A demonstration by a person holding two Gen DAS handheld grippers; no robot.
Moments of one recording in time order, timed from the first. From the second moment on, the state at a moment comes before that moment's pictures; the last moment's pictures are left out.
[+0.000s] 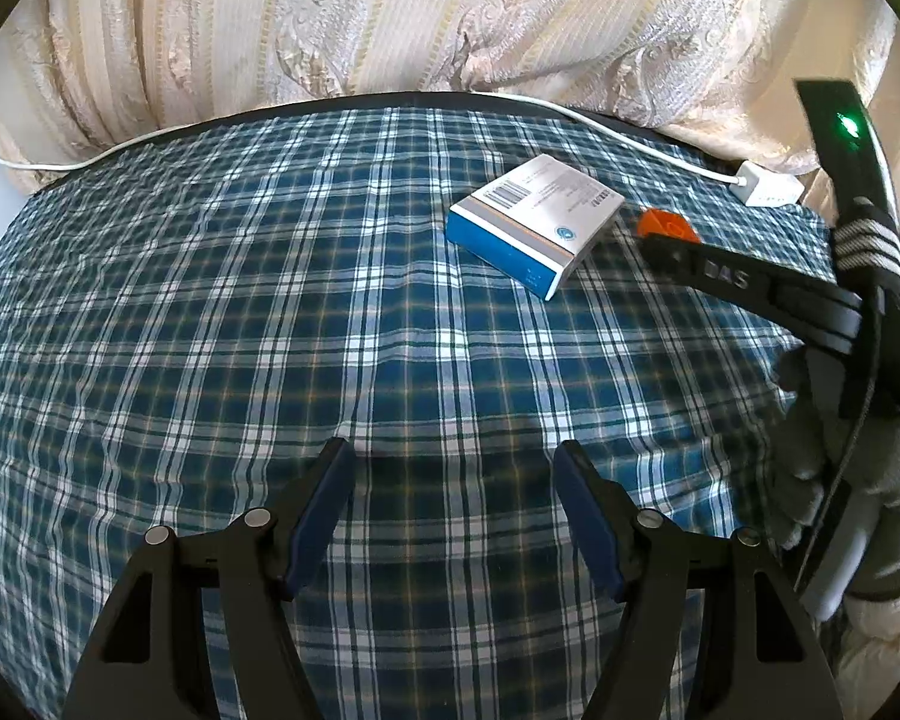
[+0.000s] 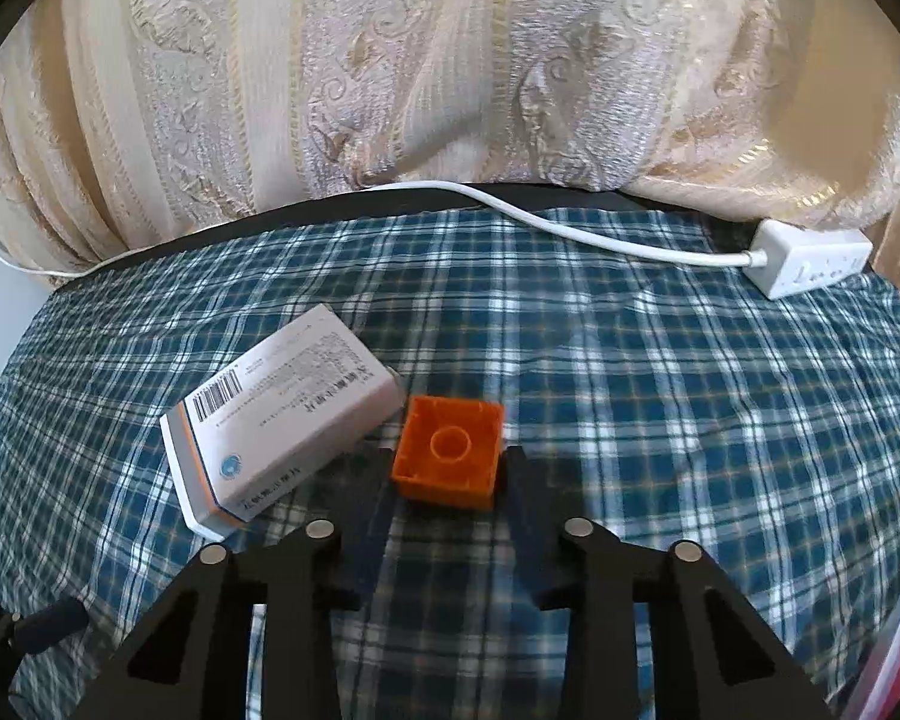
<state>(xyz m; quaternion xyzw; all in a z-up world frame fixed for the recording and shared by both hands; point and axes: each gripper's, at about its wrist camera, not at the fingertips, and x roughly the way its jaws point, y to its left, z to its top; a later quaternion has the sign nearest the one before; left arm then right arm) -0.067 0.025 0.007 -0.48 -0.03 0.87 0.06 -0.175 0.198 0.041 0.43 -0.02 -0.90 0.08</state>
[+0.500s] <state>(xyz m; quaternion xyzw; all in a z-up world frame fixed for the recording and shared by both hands) -0.071 0.028 0.011 -0.46 -0.02 0.88 0.06 -0.134 0.227 0.041 0.43 -0.03 -0.90 0.07</state>
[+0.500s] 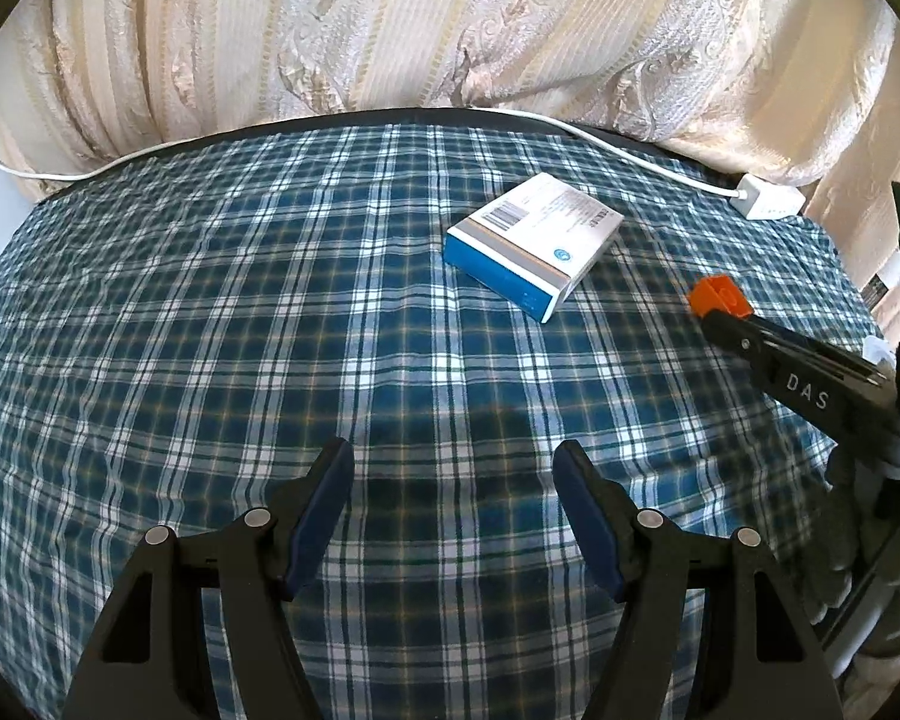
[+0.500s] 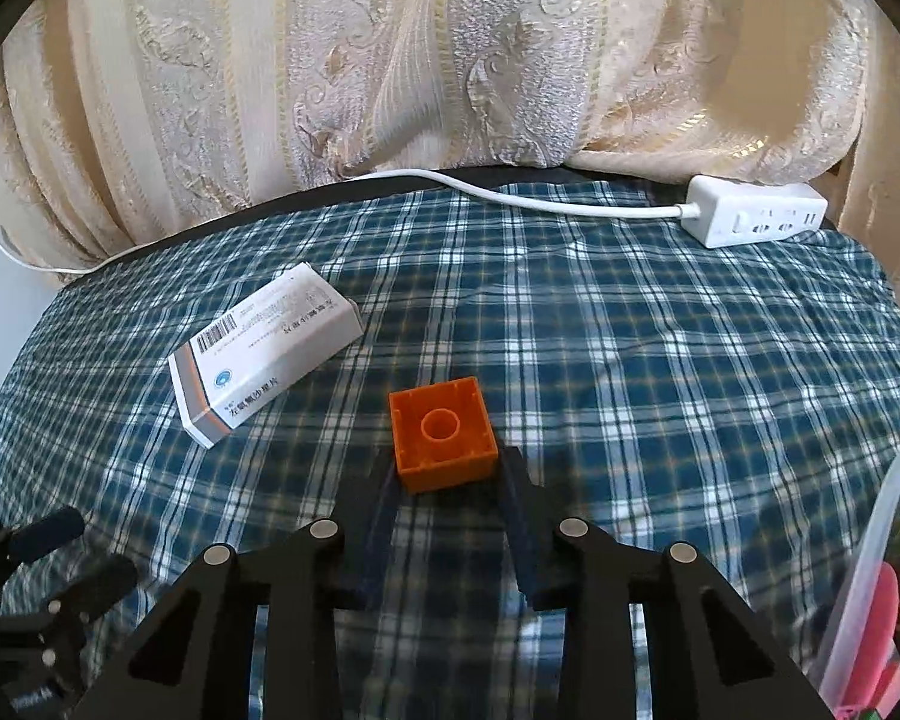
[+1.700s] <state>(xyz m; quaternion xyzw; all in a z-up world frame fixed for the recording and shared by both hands) -0.187 0.085 0.014 -0.43 0.09 0.88 0.18 -0.132 0.248 0.040 0.42 -0.08 -0.90 0.09</state>
